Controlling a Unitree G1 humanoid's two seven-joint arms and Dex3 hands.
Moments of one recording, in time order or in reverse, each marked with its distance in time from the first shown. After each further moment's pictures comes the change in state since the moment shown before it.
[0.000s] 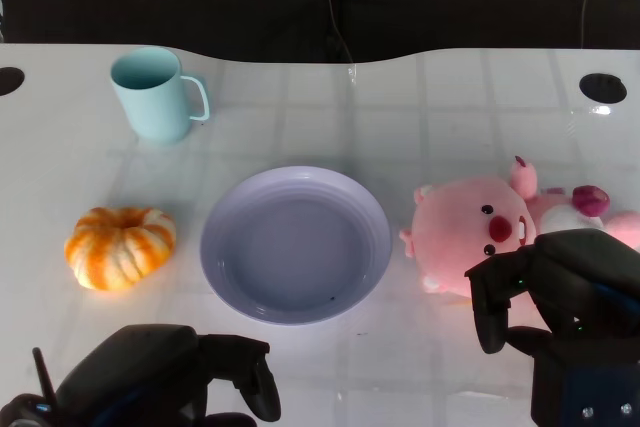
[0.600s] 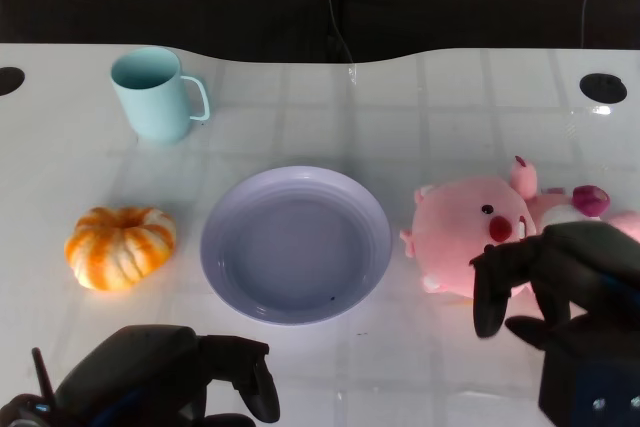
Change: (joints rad) left arm 0.001 0.005 0.001 0.002 -0.003 -0.001 0.000; right arm -0.001 0.002 -0.030 0.008 0.039 -0.014 -0.048
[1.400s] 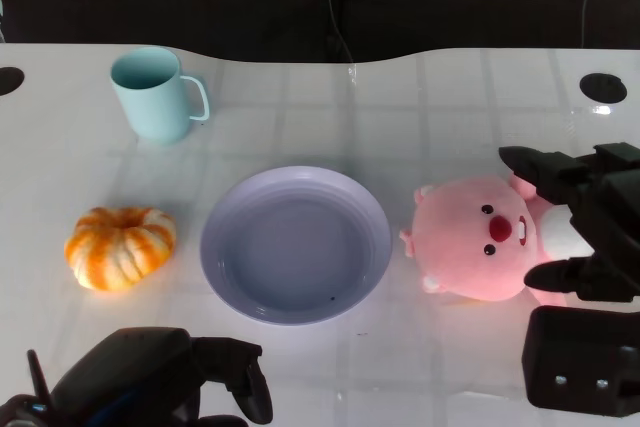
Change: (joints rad) left arm 0.000 0.005 0.008 0.026 -0.001 -0.007 0.000; right arm 0.000 0.011 -0.017 -0.103 -0.358 0.189 -0.125
